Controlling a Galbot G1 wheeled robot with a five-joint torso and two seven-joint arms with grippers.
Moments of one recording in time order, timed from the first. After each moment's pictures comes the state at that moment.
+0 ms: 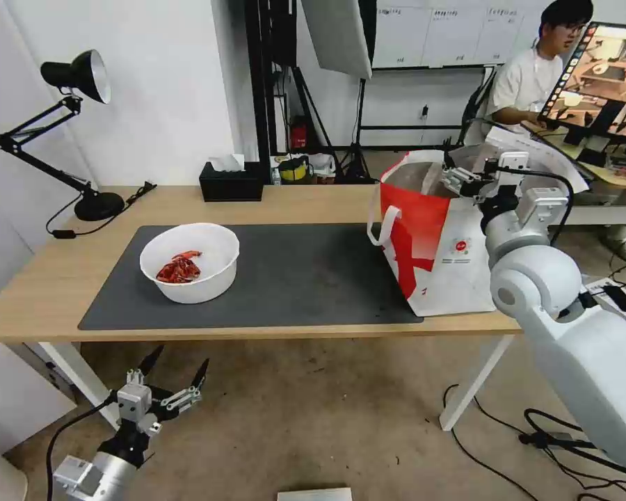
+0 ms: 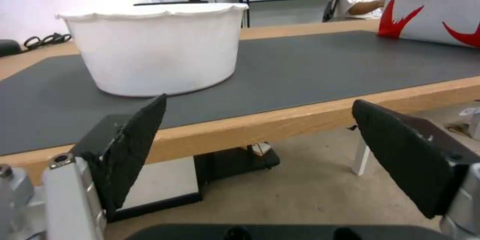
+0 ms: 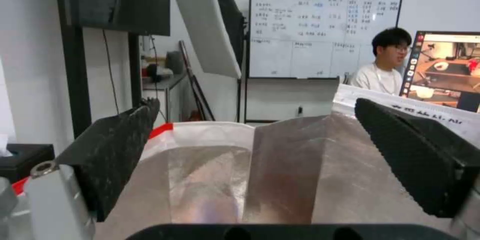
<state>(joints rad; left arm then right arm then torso) 1.80 -1.19 -0.74 -2.02 -0.39 -0.28 0.28 -0.69 0.85 0.22 1.96 0.72 -0.30 0.52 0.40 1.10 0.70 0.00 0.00</state>
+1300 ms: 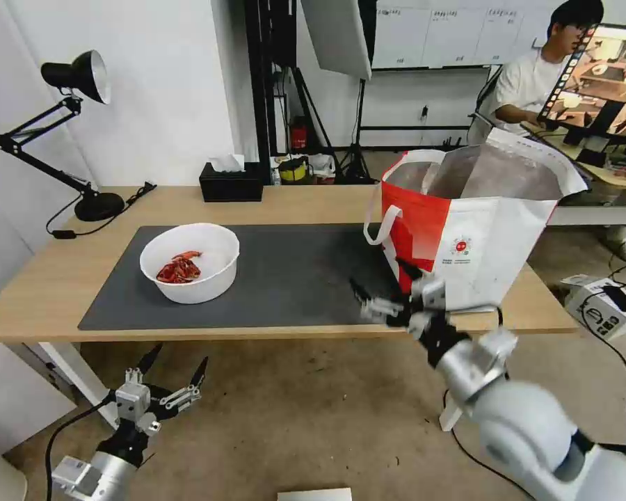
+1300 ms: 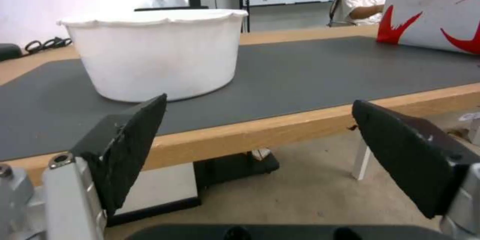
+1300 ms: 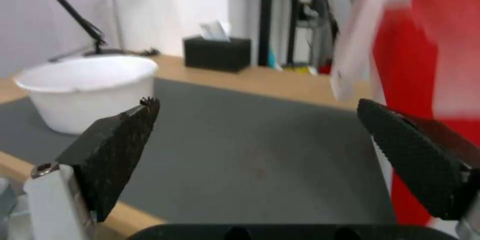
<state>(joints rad) 1.80 -1.20 -0.74 -2.03 -0.39 -0.28 0.29 -1.34 0.85 0.19 2.26 0.53 -0.09 0.23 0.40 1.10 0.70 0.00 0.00</state>
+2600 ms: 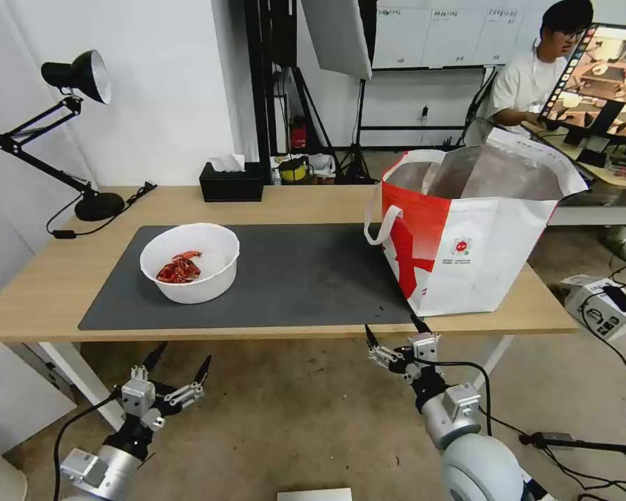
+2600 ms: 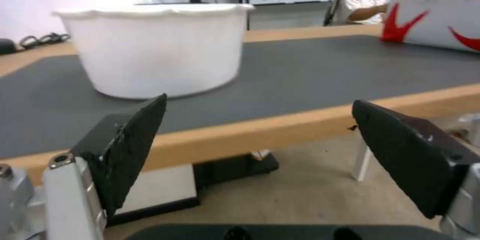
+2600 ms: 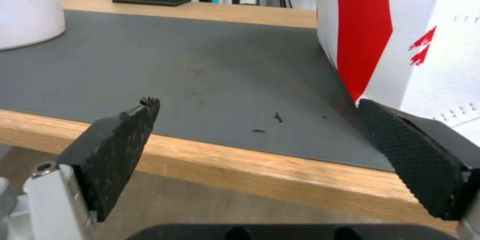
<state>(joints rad) 1.75 -1.17 -0.72 -1.99 -0.42 -0.28 0.28 -1.40 0.95 0.12 2.10 0.40 -0.05 0.37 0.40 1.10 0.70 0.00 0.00</state>
